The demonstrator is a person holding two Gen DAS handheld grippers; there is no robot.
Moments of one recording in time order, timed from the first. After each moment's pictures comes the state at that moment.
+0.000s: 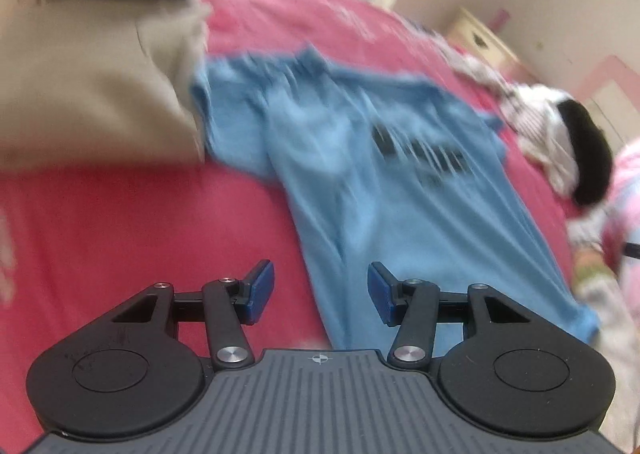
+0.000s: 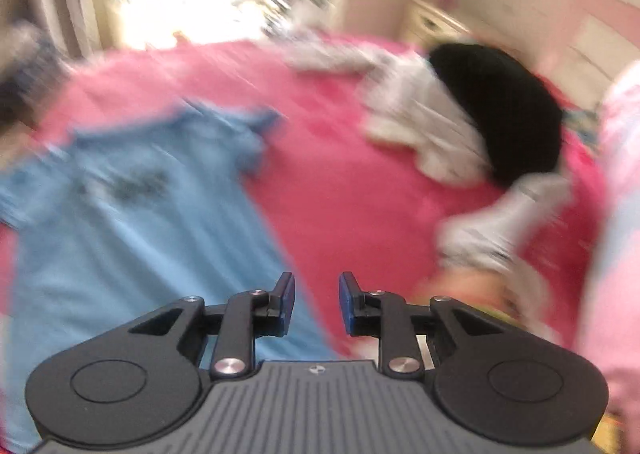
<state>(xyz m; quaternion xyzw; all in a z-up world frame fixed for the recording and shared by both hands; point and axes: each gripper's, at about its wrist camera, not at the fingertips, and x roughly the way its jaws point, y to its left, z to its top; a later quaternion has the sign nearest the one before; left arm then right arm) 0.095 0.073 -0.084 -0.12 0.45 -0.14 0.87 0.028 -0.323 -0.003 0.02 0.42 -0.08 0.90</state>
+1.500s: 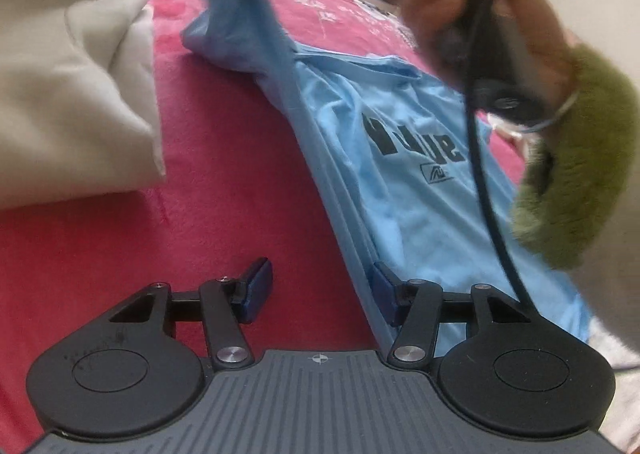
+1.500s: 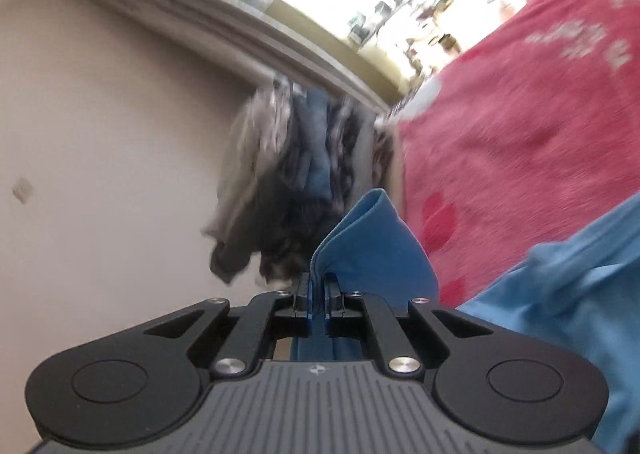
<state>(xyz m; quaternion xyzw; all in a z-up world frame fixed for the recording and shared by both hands) 0.134 0.094 -0.136 -0.14 0.46 -0.24 0.84 0.341 -0.049 -0.112 0.35 0.35 0.31 0.81</state>
